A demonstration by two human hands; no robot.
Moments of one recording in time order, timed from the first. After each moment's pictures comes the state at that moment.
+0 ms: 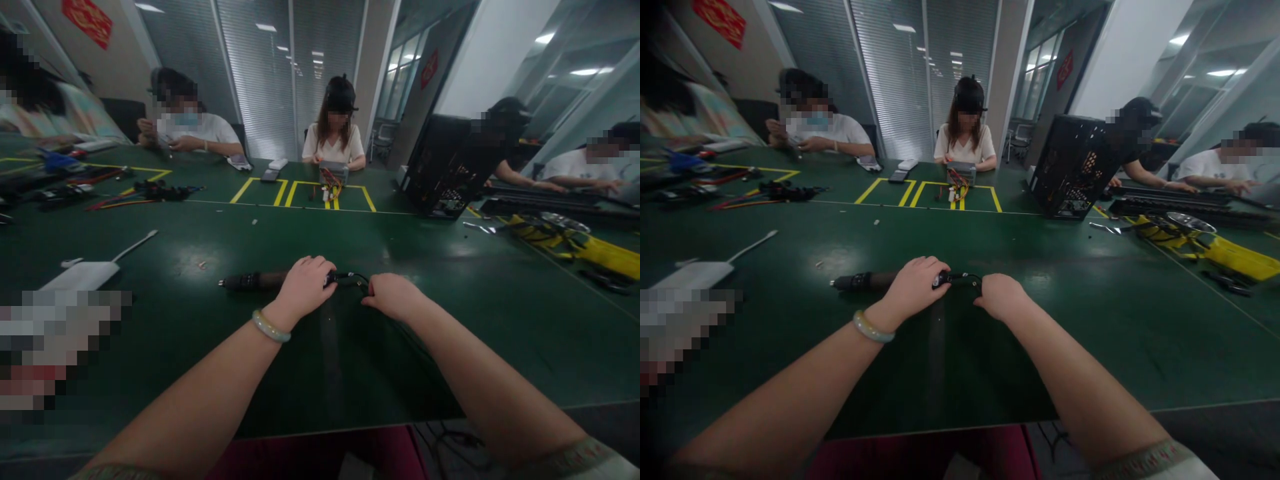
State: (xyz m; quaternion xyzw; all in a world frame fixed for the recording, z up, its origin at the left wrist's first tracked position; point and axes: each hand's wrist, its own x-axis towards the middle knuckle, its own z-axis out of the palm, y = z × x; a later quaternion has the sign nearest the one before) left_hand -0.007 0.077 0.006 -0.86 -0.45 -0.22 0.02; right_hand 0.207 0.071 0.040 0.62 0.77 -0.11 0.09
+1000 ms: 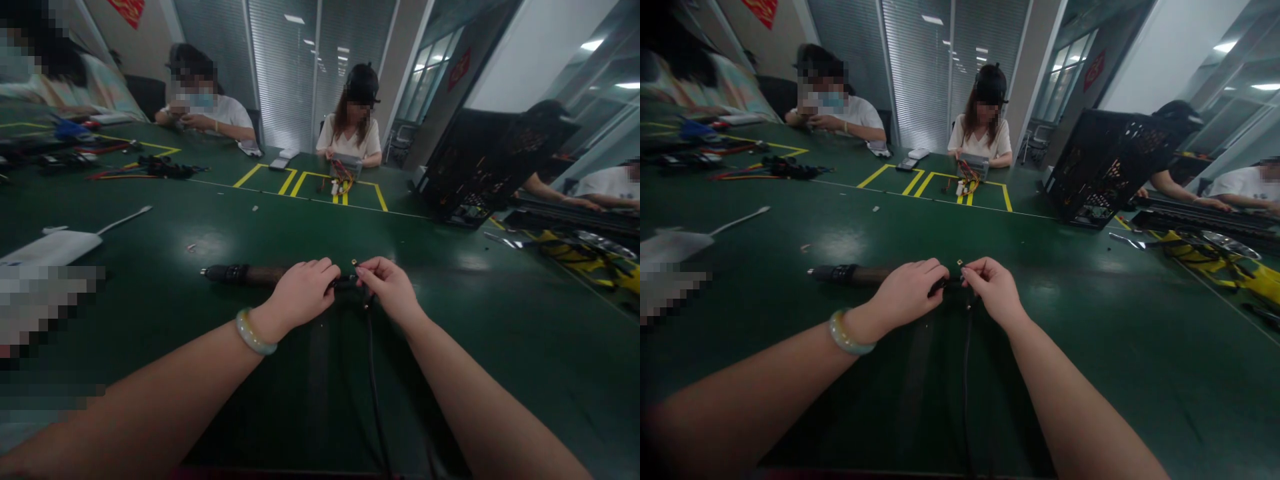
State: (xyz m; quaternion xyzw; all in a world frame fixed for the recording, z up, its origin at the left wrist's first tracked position) left_hand 0.005 0.071 0.001 -0.86 -0.46 -0.19 0.04; right_hand 0.209 0.094 -0.006 0.46 0.63 -0.46 -0.42
